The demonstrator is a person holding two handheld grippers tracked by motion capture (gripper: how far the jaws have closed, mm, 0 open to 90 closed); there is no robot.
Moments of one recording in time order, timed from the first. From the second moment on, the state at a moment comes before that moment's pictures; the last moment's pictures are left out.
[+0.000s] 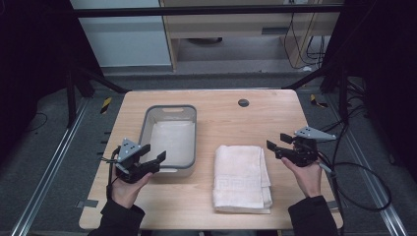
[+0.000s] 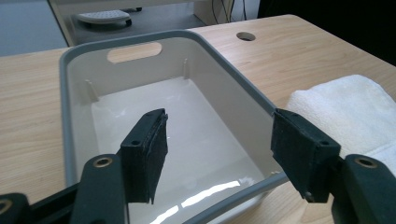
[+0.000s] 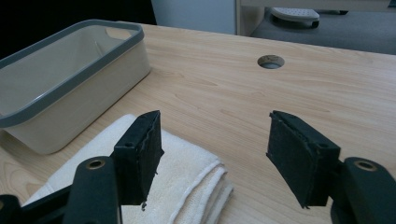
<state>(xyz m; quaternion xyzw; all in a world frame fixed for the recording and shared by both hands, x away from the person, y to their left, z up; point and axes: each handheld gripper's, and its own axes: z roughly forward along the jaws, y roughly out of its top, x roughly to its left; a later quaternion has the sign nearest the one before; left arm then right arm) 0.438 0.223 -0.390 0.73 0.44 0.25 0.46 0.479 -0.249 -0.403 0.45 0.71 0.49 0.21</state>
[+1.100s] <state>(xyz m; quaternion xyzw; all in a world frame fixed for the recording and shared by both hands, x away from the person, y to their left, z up) 0.429 0.156 -0.411 0.78 0.39 0.21 0.45 0.484 -0.233 -0.418 0.44 0.74 0.46 0.20</state>
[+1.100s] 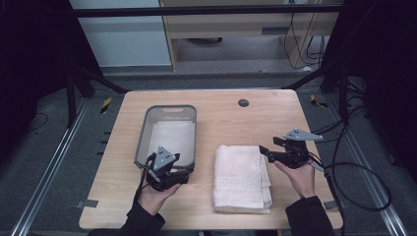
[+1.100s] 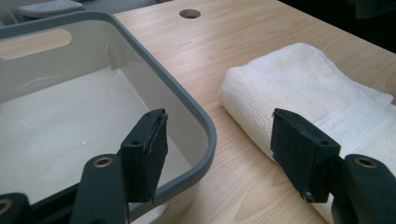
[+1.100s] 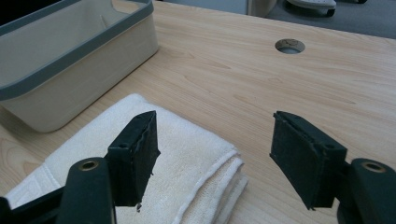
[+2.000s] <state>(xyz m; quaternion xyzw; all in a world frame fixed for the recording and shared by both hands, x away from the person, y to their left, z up) 0.414 0.112 -0.437 0.82 0.35 0.18 0.42 0.491 -0.231 -0.439 0.44 0.76 0.44 0.19</state>
